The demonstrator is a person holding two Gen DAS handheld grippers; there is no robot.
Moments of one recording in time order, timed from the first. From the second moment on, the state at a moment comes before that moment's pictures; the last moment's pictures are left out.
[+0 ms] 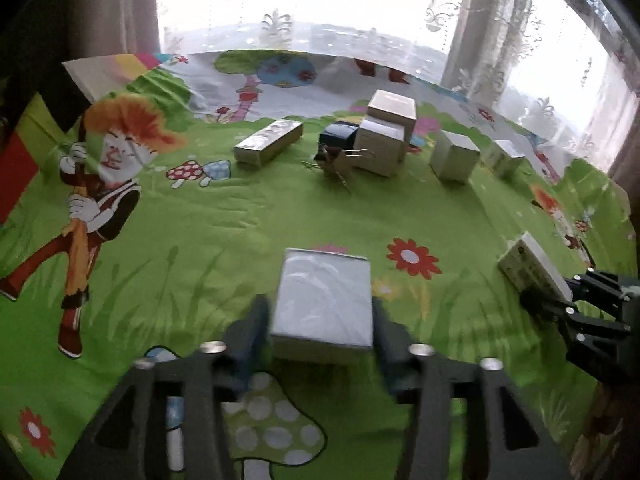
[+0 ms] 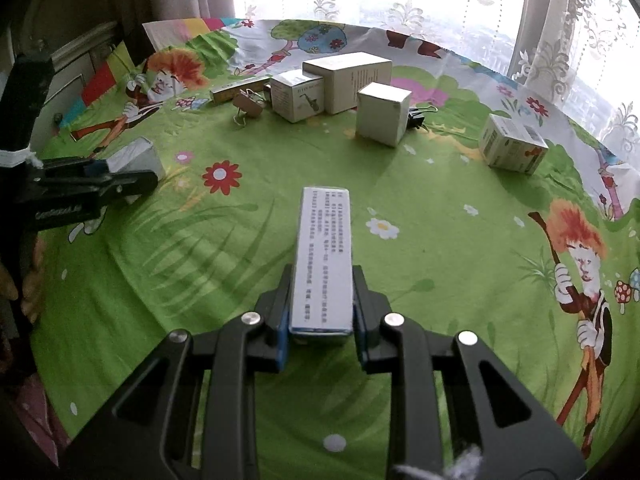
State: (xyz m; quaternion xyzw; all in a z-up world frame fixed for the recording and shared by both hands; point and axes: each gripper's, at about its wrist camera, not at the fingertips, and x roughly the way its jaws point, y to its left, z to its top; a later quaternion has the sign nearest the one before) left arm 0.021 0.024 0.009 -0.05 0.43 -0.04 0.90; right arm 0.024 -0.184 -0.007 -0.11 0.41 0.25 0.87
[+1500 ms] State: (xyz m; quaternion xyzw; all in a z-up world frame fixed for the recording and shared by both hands) left arm -0.137 -0.092 0.182 0.04 0.11 -0.05 0.99; right arm -0.155 -0.283 0.146 0.04 0.02 0.09 0.99
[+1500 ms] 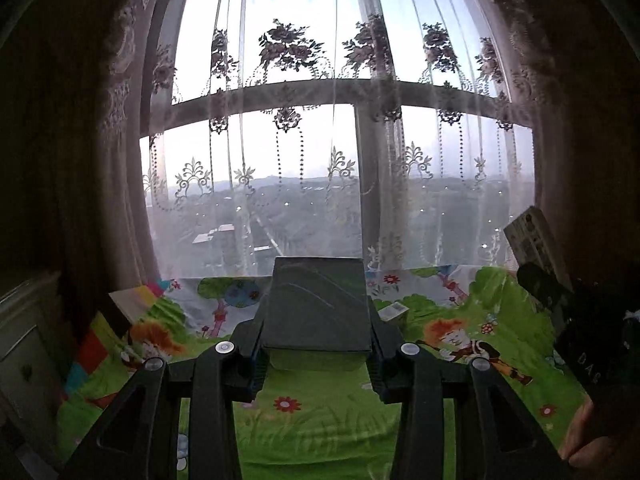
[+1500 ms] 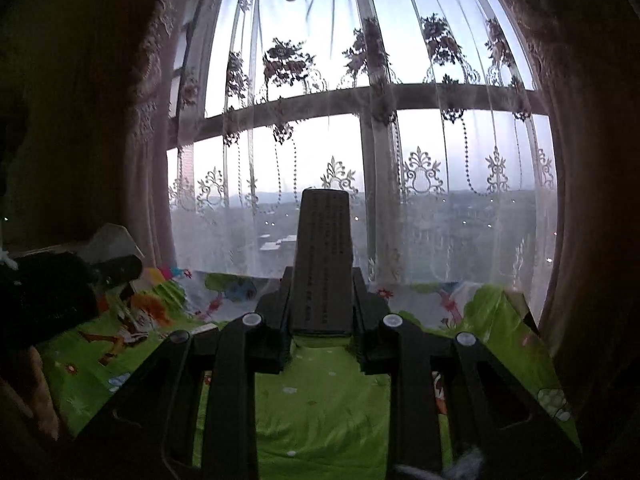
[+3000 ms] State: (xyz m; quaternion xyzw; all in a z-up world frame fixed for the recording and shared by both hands) left arm -0.264 0.108 0.156 -0.06 0.20 0.17 0.96; right arm -0.232 -0.072 0.166 -0.11 0.09 0.47 0.87
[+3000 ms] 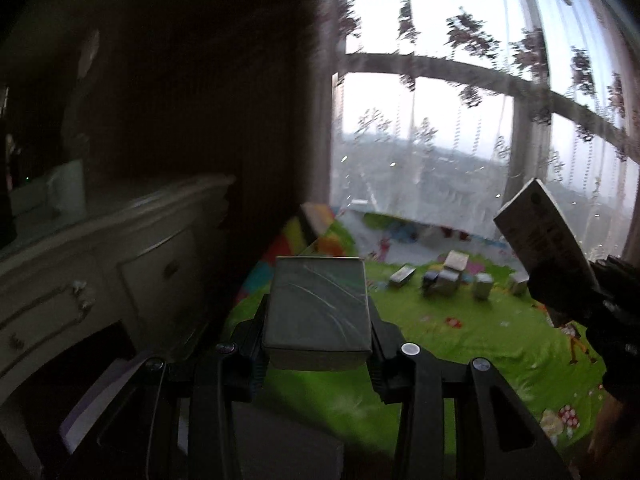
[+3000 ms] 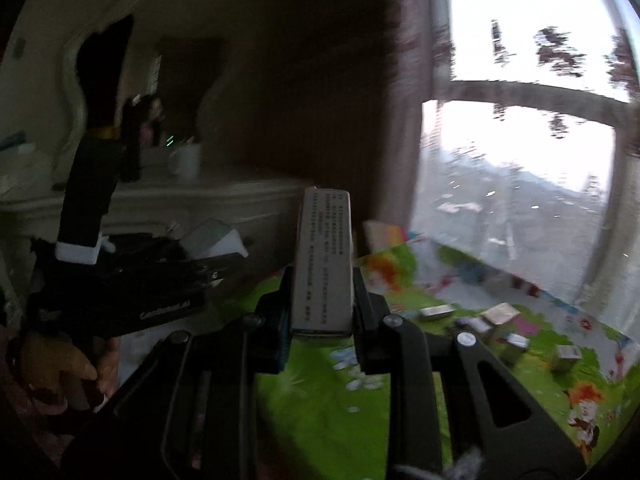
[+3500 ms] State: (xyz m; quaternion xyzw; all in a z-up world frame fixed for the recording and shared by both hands) left arm -0.309 0.190 0.098 -0.13 0.28 0.25 0.92; right arm -0.276 0.034 0.123 -0.23 0.14 0.57 0.78
